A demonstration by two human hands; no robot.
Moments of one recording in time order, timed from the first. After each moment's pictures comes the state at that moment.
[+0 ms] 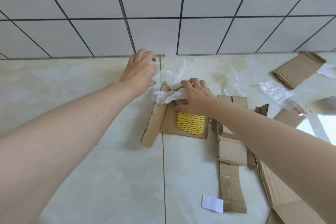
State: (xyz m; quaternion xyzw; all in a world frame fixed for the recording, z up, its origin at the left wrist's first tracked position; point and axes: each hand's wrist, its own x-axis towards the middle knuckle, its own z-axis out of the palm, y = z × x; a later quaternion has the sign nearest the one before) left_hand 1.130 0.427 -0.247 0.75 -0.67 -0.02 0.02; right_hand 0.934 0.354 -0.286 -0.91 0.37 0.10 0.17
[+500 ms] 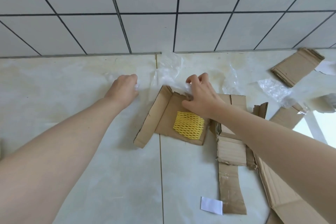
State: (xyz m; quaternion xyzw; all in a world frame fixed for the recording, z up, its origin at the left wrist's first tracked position) left_hand 1.143 0.452 -0.290 0.84 -0.53 -0.14 0.07; right_hand 0.917 0.354 -0.281 -0.88 0.41 0.00 0.23
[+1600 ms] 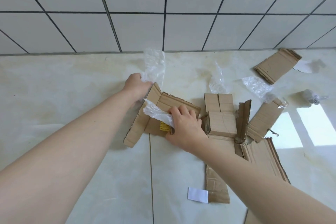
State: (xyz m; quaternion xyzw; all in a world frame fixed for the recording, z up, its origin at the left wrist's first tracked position) left_hand 1.084 0.425 -0.279 0.83 -0.27 -0.38 0.31; right_hand 0.894 0.446 -0.283 -0.86 0.44 0.09 0.24
